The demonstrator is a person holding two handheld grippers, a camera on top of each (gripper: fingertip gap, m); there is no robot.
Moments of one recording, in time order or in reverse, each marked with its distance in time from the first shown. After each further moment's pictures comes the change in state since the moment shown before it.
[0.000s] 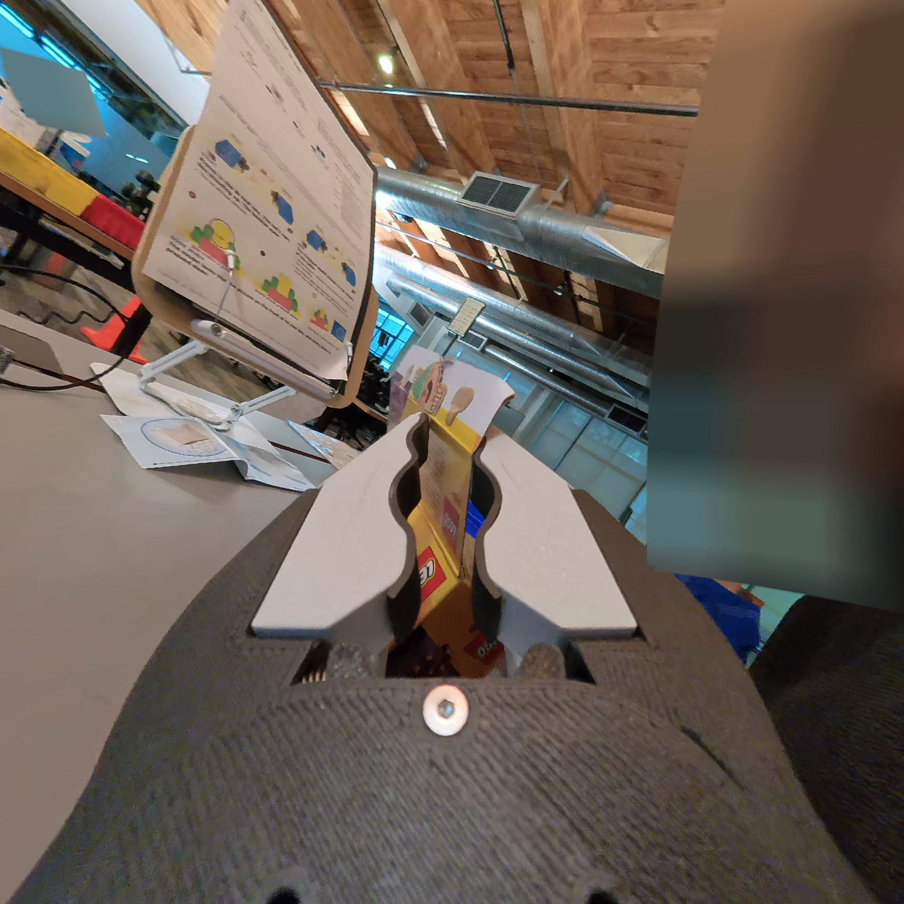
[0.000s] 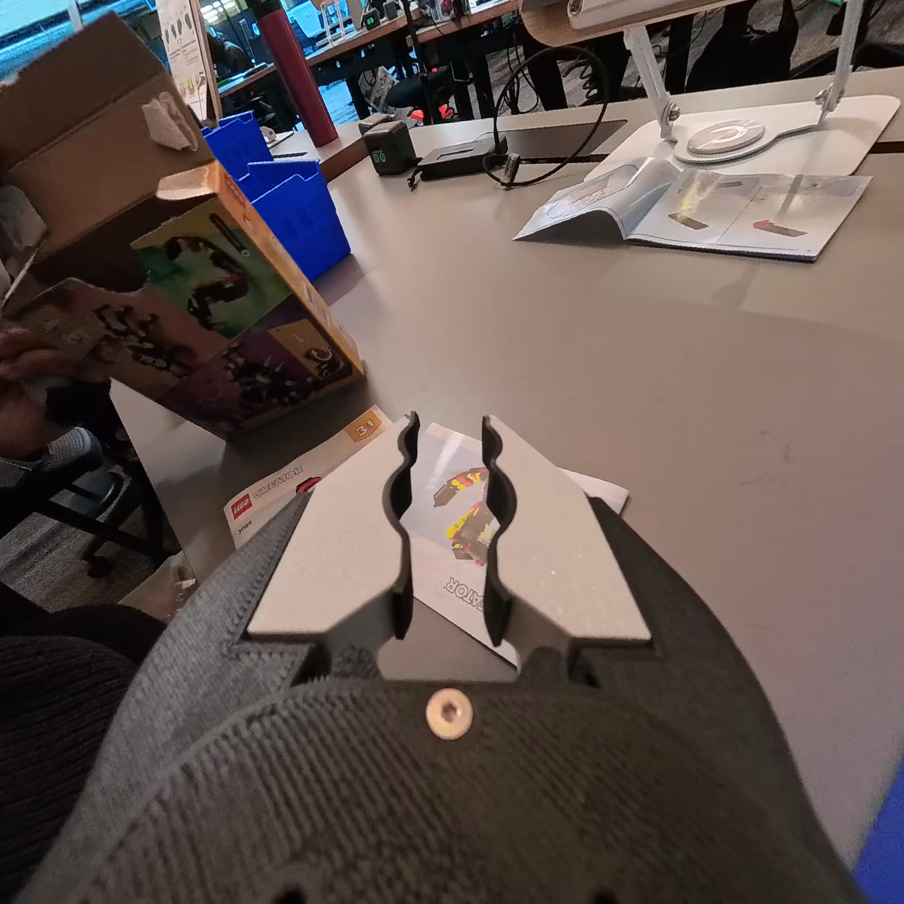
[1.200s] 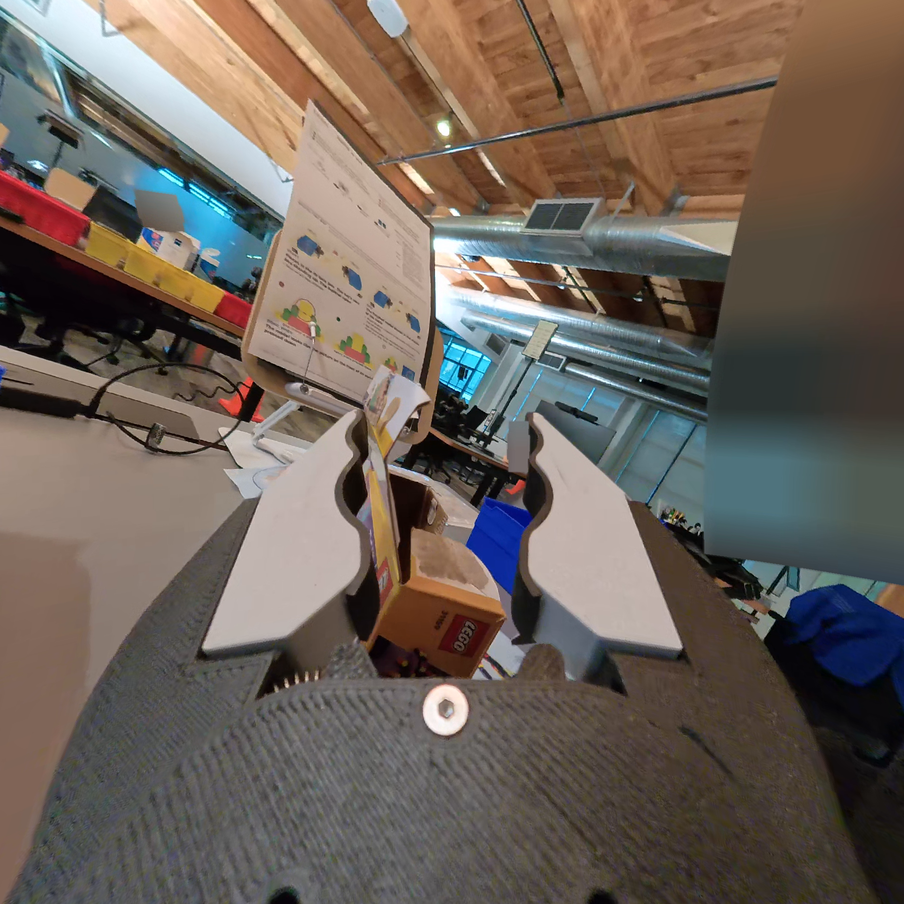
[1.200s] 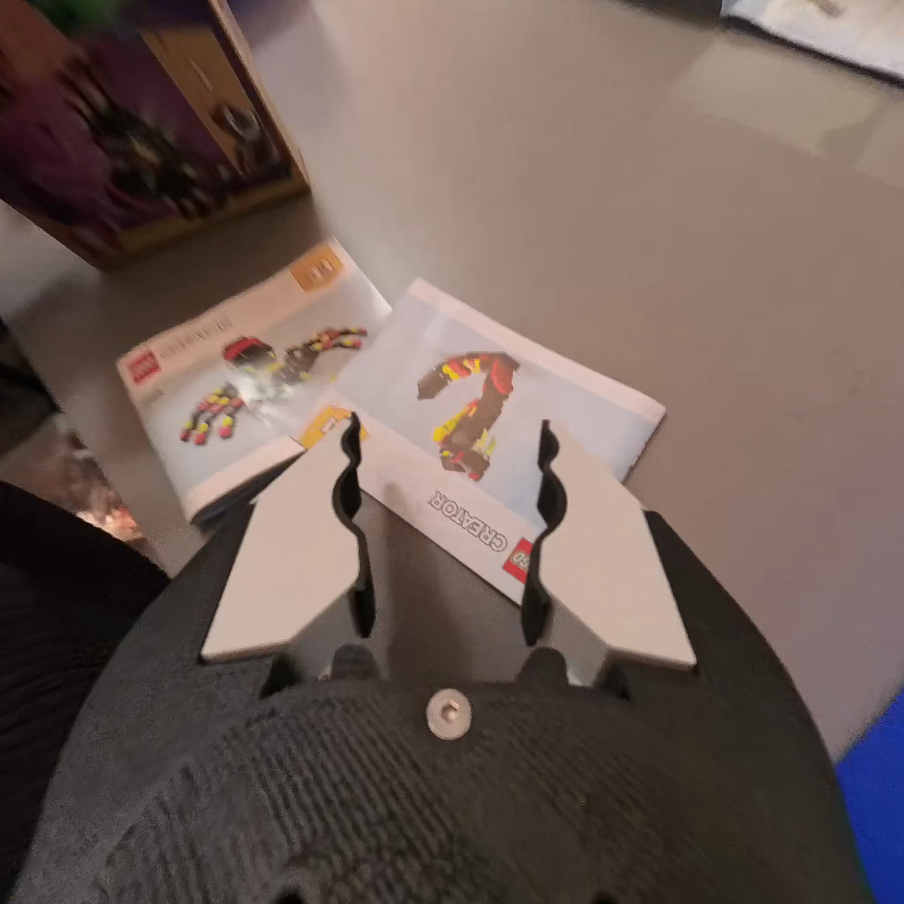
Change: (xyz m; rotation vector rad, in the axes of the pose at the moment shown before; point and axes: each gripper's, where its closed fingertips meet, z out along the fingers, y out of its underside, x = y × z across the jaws) left arm -0.004 -0.018 -0.008 0.073 -0.143 0.199; right arm 0.001 0.065 0.014 -0.361 0.063 -0.151
